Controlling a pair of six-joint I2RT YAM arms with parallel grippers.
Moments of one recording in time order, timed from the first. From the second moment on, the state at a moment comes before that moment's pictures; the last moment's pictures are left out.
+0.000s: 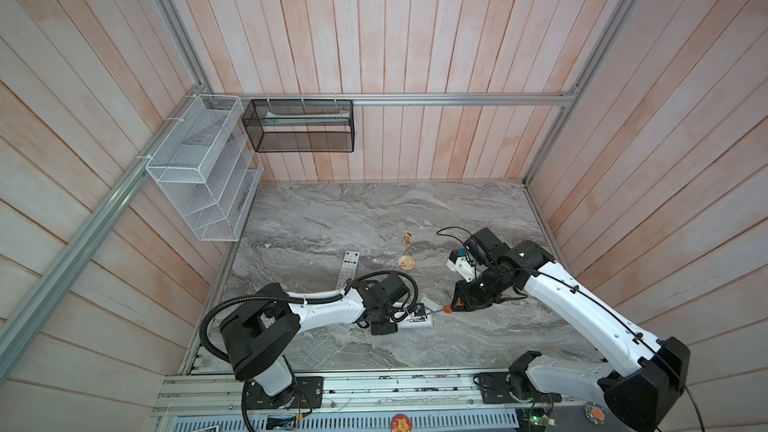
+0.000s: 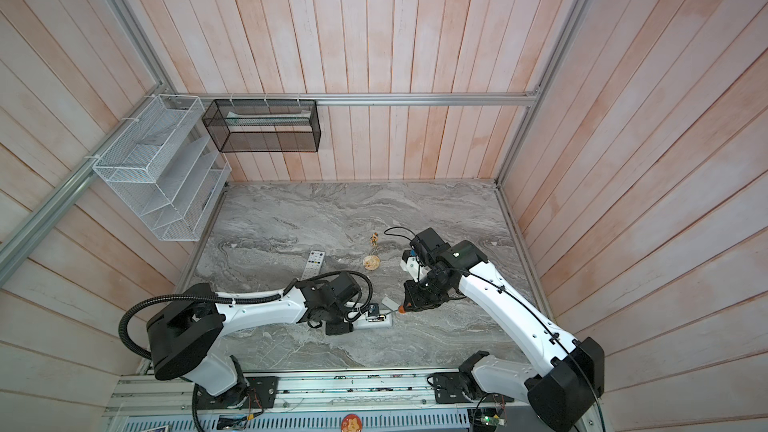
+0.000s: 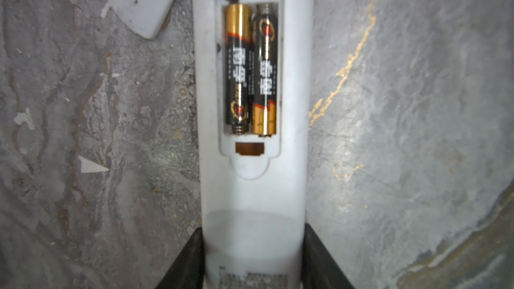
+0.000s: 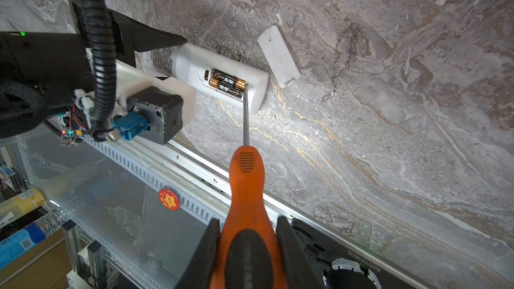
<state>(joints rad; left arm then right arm) -0.98 1.64 0.86 -0.46 0.07 0.57 0.60 1.20 1.11 -1.28 -0.34 0.28</state>
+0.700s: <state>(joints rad) -0.98 1.65 0.88 -0.47 0.07 0.57 0.59 1.17 1.06 -1.27 -0.41 0.28</state>
